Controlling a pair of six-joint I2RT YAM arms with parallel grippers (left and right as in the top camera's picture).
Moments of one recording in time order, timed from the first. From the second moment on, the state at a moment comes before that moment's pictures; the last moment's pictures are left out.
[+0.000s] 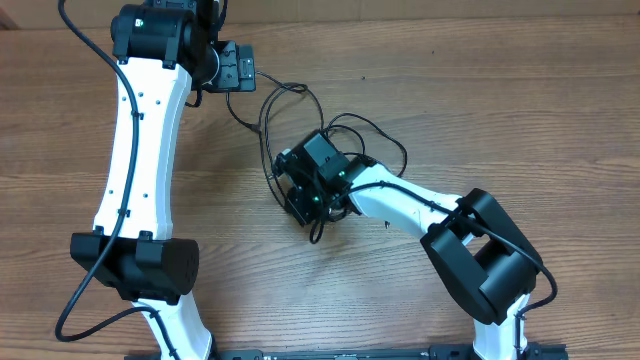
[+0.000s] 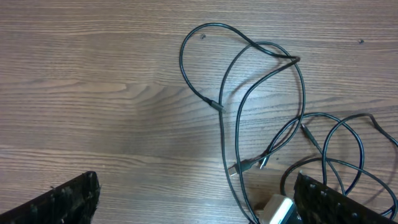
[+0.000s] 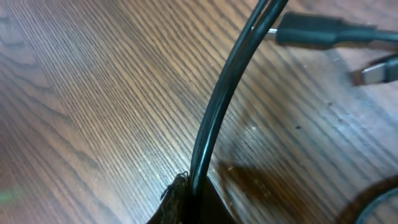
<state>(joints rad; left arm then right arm) -0.14 1.98 2.26 -1.42 -0.08 -0.21 0.73 2.02 1.31 -0.42 -0.37 0.05</state>
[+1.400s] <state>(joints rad) -0.14 1.98 2.26 -1.42 -0.08 -0.21 0.46 1.10 1.52 -0.24 0.13 0.15</state>
